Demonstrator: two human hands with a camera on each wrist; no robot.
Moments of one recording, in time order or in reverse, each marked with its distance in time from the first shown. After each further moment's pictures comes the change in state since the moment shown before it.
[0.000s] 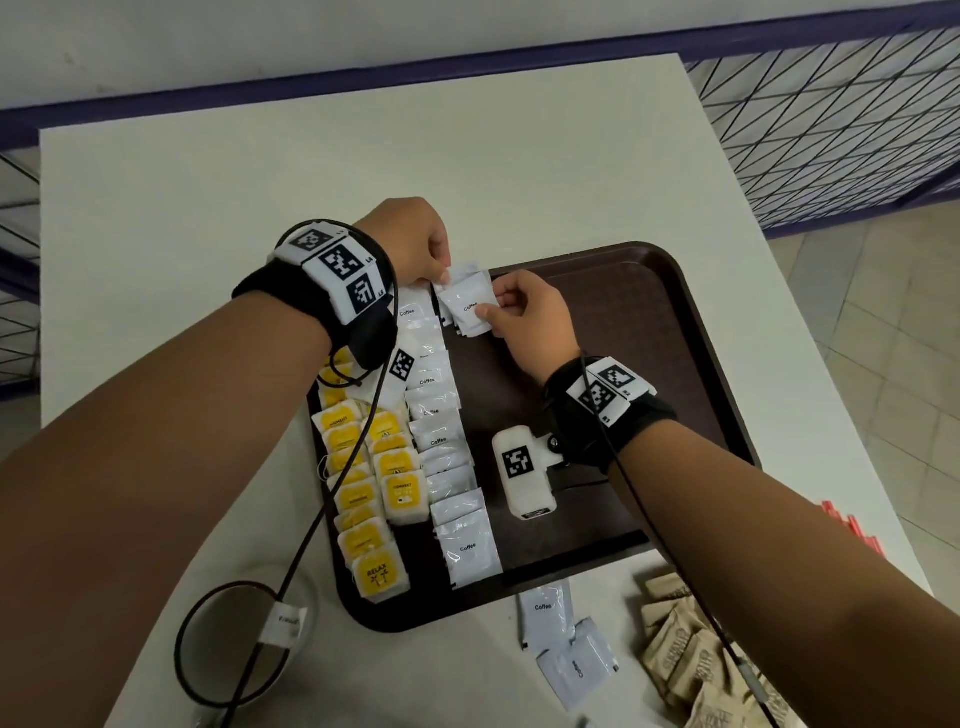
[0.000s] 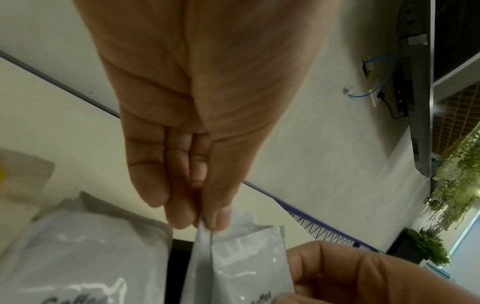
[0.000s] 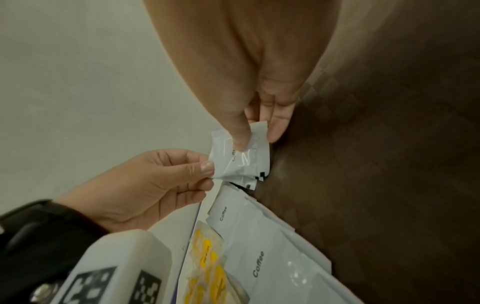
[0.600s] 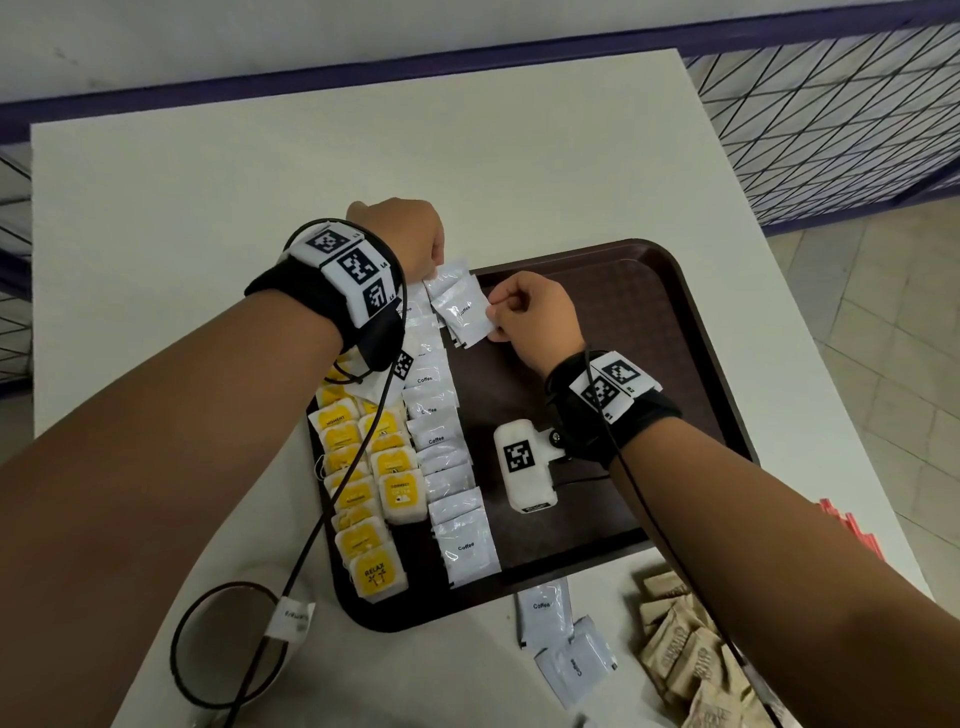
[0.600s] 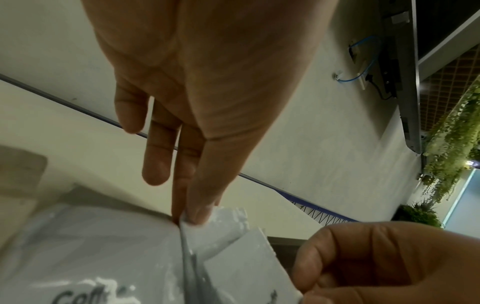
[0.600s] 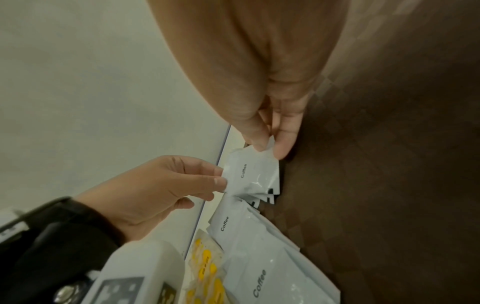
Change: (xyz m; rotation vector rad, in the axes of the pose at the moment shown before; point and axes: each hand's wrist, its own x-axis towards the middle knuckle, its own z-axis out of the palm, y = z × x) left_hand 0.007 0.004 0.003 0.269 0.020 -0.086; right_hand 0.001 0.000 -0.007 -0.020 -0.014 0.051
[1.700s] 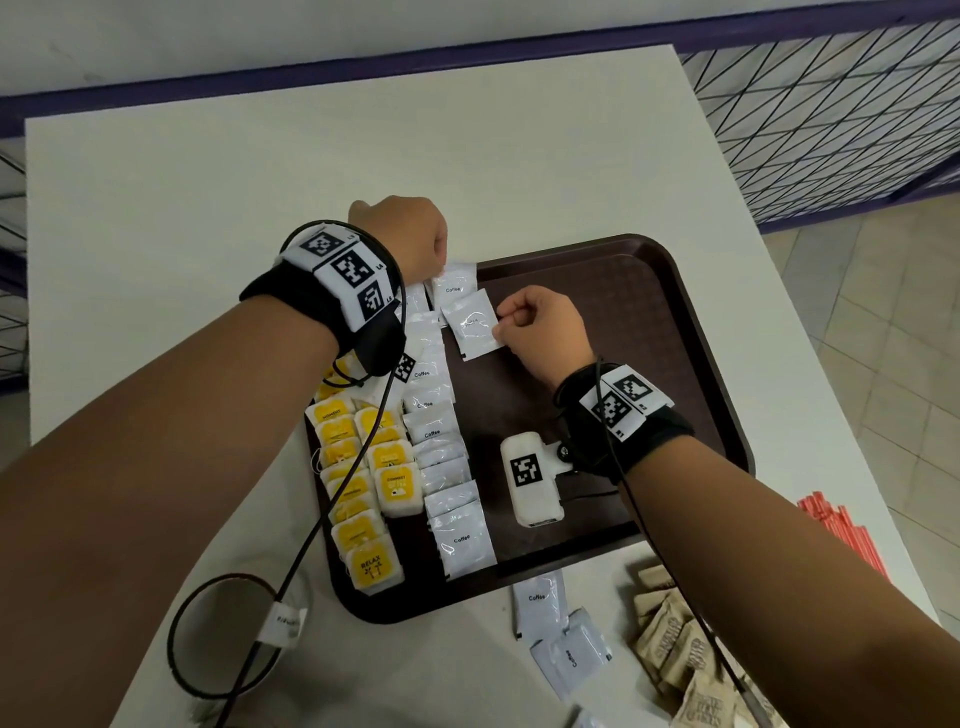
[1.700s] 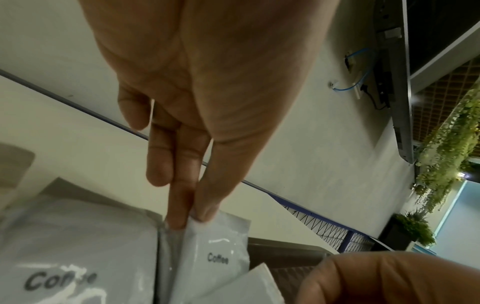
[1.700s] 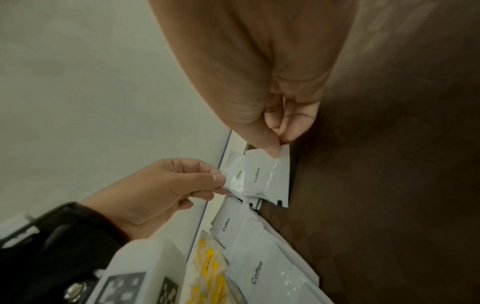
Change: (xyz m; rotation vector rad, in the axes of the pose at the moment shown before) left_hand -0.007 0.006 0.003 -0.045 0.058 0.021; right_hand -0.018 0.001 -0.011 -0.183 -0.003 0.047
